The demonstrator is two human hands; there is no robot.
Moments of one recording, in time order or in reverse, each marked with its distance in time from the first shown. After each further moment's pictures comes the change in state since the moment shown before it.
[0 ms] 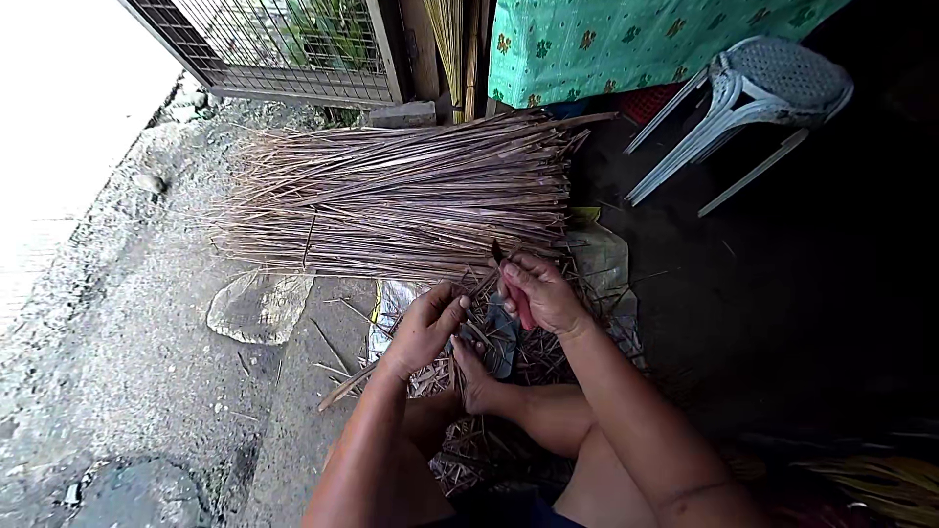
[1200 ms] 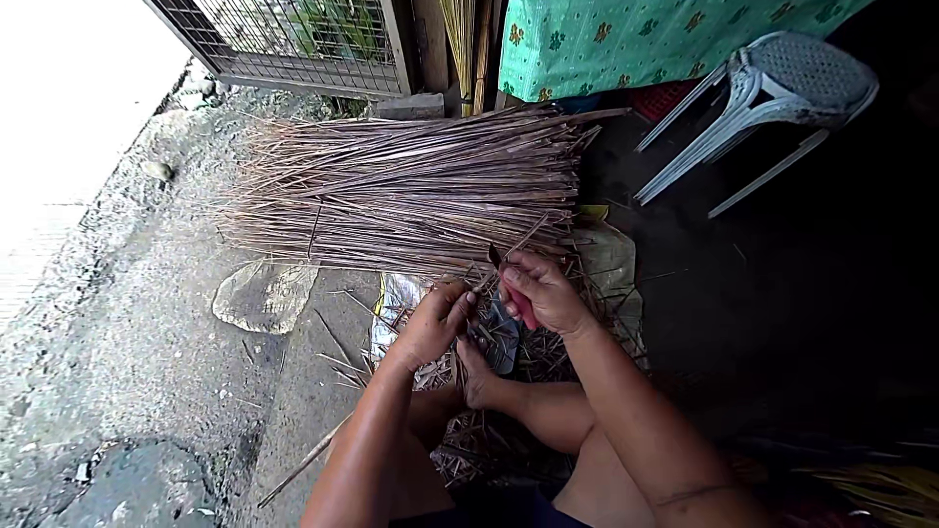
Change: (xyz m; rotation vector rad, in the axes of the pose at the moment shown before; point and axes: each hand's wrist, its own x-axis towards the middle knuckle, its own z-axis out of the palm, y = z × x) left_hand -0.001 0.002 0.003 0.017 -0.098 -0.067; right_hand -0.003 0.002 0.003 -0.068 -0.091 -0.008
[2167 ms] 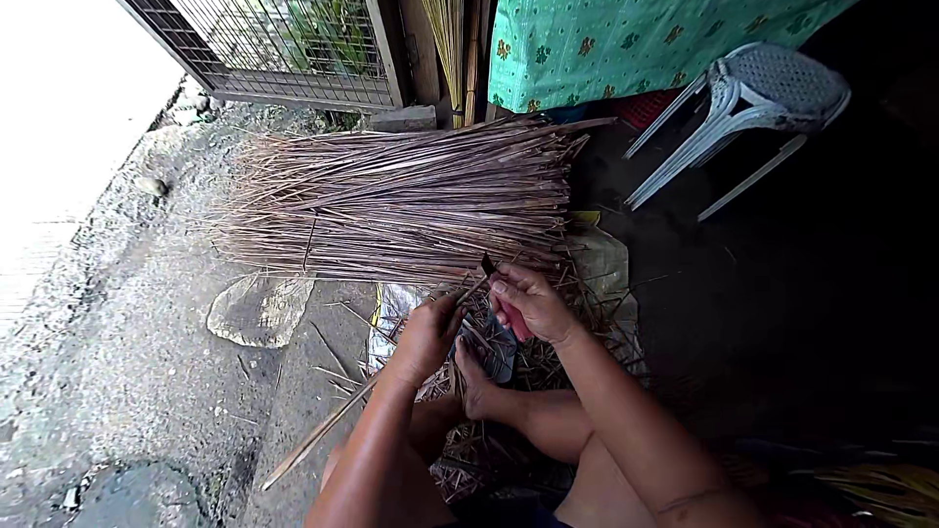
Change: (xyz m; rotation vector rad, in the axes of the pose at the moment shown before) left_hand 0.003 -0.001 0.006 0.431 0.157 -0.064; right_hand 0.003 0.009 -0.002 0.013 0.011 0.050
